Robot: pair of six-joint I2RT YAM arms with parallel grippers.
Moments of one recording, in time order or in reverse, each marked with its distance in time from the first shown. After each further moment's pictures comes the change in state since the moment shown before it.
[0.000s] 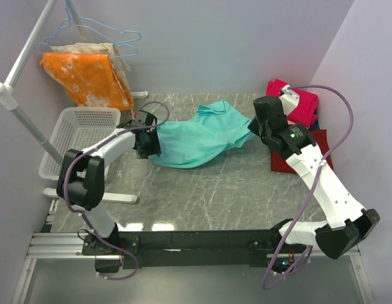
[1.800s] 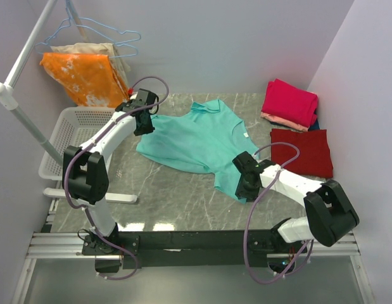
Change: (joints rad) left arm -0.003 0.094 0.342 -0.161 -0.306 -0.003; right arm 0.053 0.114 -0.747 0.117 -0.404 0.072
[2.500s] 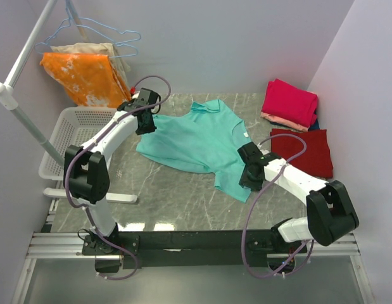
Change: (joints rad) left arm -0.015 0.014 0.018 -0.003 0.000 0.000; right arm -0.089 0.008 0.084 -0.010 0.069 -0.063
